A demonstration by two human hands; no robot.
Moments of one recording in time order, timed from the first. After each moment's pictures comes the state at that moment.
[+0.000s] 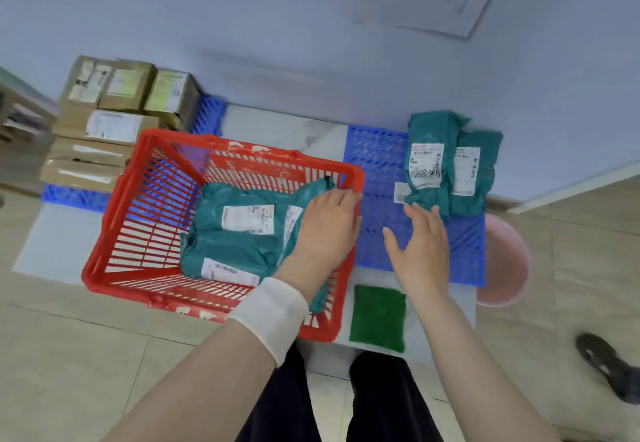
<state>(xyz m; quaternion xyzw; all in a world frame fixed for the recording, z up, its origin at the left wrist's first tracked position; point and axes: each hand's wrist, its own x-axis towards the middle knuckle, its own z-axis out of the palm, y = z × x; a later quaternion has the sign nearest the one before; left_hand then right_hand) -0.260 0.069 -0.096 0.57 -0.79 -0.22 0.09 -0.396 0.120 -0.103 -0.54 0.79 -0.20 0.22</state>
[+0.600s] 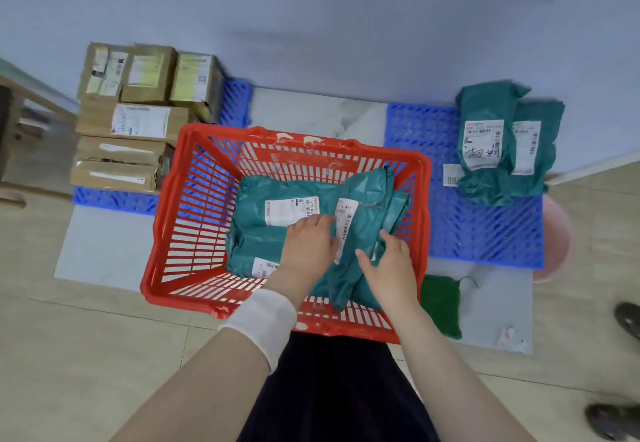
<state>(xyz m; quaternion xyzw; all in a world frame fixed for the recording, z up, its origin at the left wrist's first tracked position) -0.122 0.064 -0.154 0.61 -0.73 -0.30 -0.09 -0.250 0.120 -0.150 -0.43 0.80 -0.11 0.40</state>
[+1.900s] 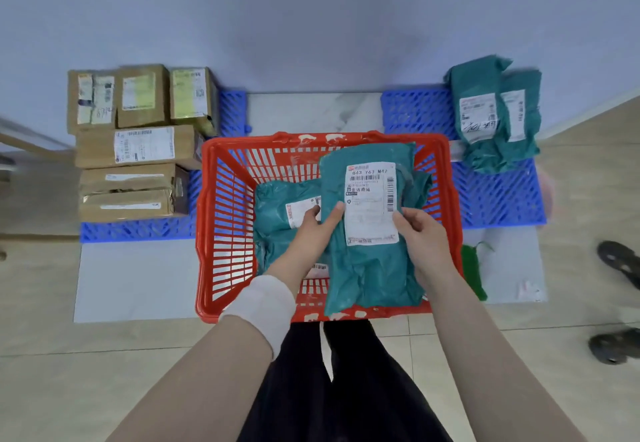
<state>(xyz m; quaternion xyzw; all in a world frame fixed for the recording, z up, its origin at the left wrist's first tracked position) -0.045 0.040 -0.128 0.61 -0.36 -0.70 0.10 -0.194 0.102 -0.118 -0.17 0.76 -0.42 0.47</state>
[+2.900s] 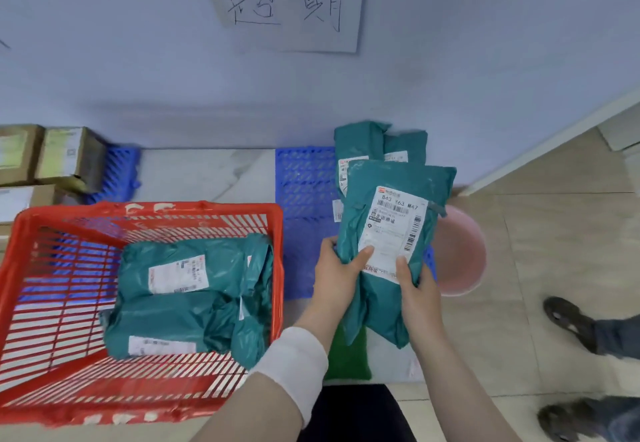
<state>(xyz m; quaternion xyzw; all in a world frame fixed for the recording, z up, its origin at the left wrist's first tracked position) -0.391 0.075 -0.136 0.62 -0.40 -0.63 0.24 -0.495 0.138 -0.135 -0.16 0.78 -0.43 0.43</state>
